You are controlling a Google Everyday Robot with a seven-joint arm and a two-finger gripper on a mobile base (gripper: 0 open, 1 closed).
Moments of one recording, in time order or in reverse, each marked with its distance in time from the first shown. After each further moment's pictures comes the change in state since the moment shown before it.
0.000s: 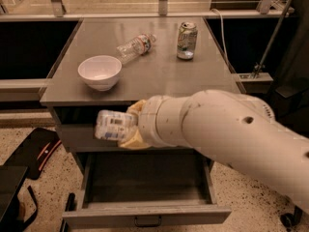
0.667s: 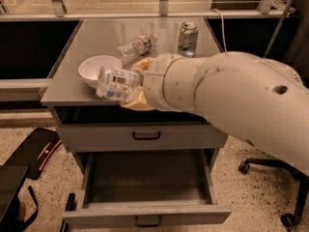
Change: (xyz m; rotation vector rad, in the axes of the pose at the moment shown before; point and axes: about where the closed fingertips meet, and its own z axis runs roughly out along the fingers) arm -0.039 -0.086 -0.045 0.216 -0.045 -0.073
